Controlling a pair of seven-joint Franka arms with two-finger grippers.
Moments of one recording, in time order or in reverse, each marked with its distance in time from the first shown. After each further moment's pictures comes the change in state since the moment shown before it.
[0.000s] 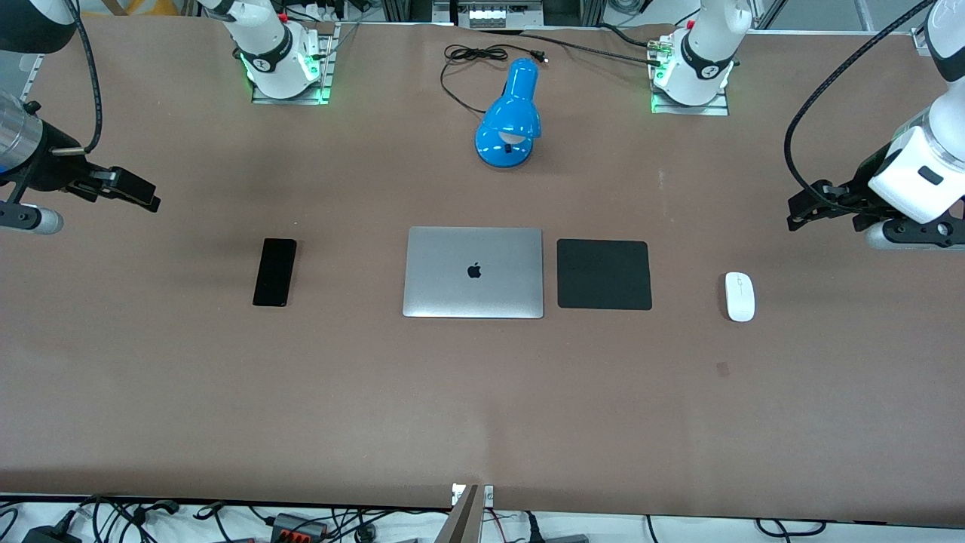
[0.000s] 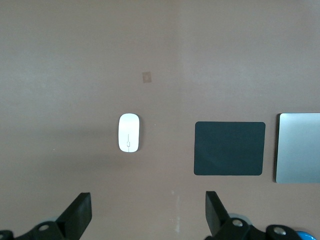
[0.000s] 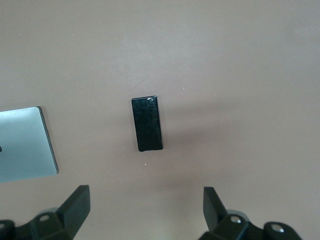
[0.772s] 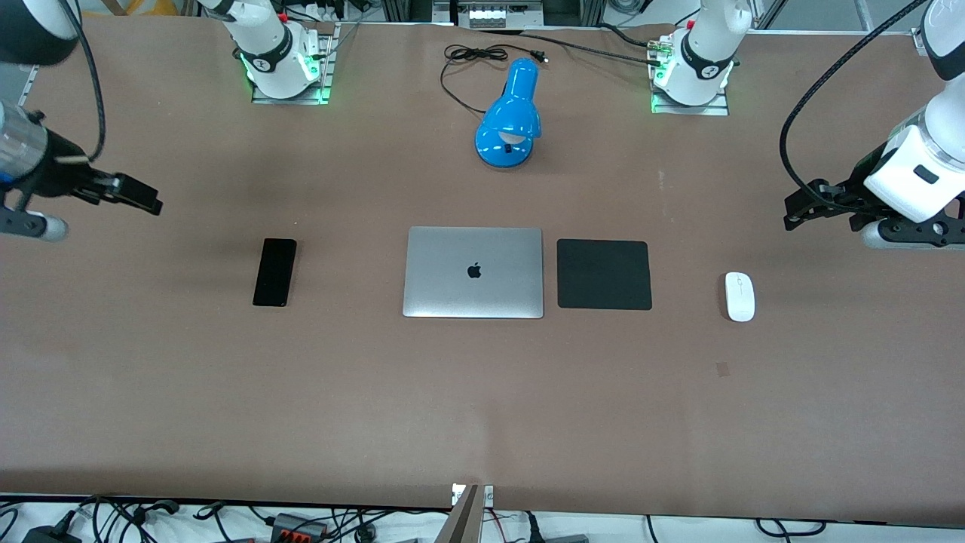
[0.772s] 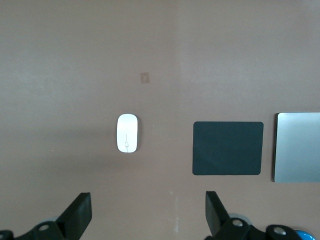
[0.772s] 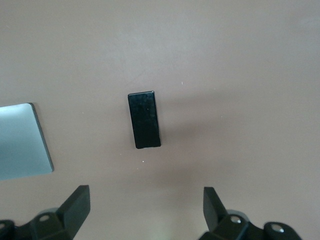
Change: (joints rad) left arm -0.004 0.000 0.000 0.002 -0.002 0.000 0.000; right arm -0.002 0.055 -0.005 -0.003 0.000 -0.008 -0.006
